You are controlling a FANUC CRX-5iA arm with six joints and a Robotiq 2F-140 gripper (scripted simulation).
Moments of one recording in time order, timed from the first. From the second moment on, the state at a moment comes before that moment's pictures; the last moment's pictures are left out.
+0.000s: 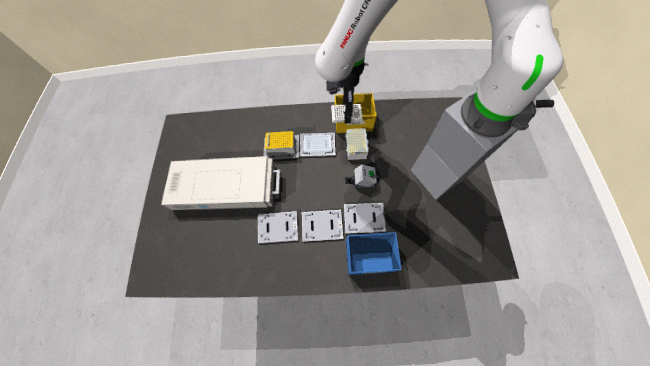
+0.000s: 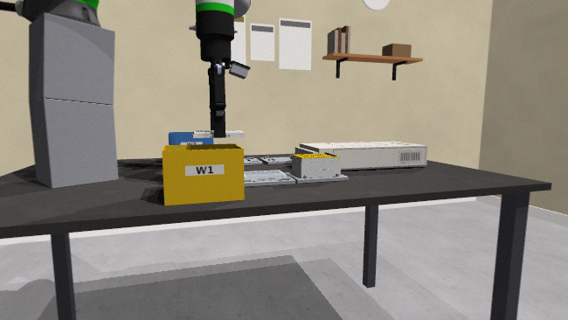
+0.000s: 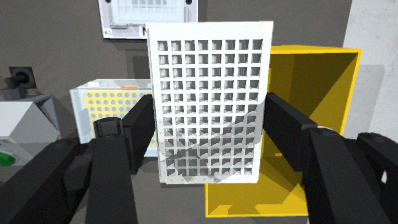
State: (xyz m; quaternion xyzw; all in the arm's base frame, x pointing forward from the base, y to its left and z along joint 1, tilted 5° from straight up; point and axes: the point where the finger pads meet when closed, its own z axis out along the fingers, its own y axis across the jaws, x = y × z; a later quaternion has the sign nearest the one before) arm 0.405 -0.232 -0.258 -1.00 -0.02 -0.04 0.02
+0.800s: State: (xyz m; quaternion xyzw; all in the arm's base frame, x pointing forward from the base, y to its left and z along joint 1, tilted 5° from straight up) arm 0.374 -0.281 -0.262 -1.00 -0.02 -0.04 0.02
